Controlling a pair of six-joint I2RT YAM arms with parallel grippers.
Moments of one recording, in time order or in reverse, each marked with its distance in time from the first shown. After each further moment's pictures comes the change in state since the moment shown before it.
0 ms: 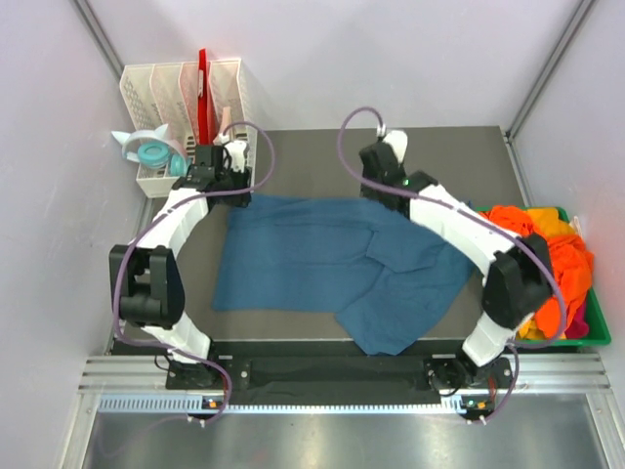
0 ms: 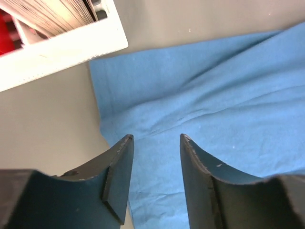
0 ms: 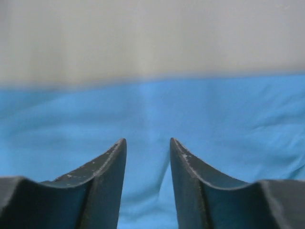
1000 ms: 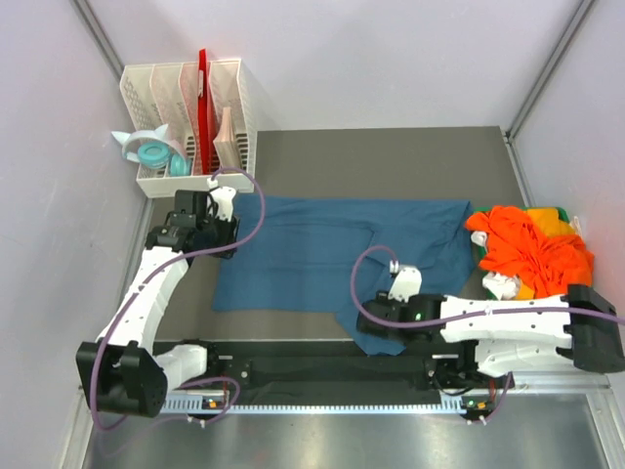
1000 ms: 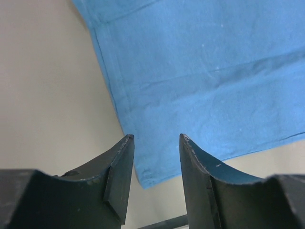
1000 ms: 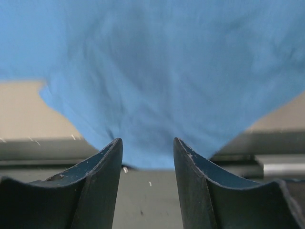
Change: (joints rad) left arm 0.001 -0.512 -0.325 -0.294 -0.015 0.067; right arm 0.768 -0.575 -0.769 -0.392 0.111 0.876
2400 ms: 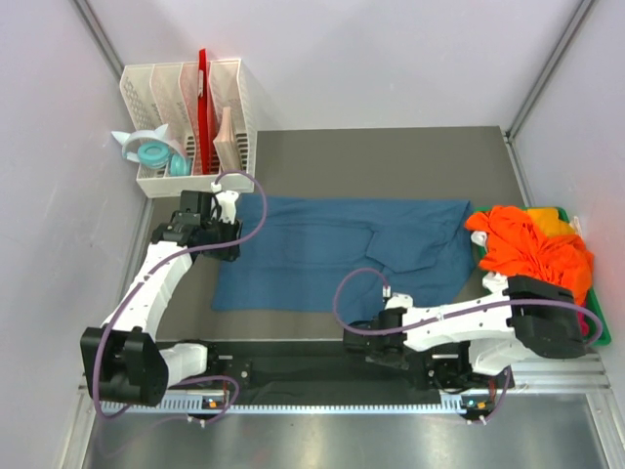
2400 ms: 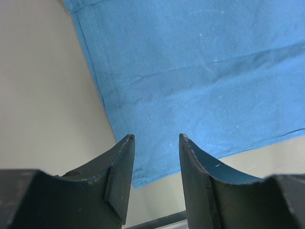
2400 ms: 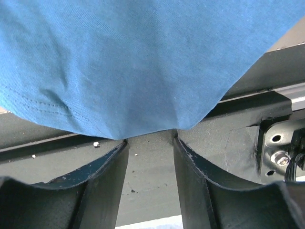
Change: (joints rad) left arm 0.000 0.064 -0.020 0.002 0.022 -0.031; right arm 0.127 0.289 -0.013 -0.044 -0.217 0.299
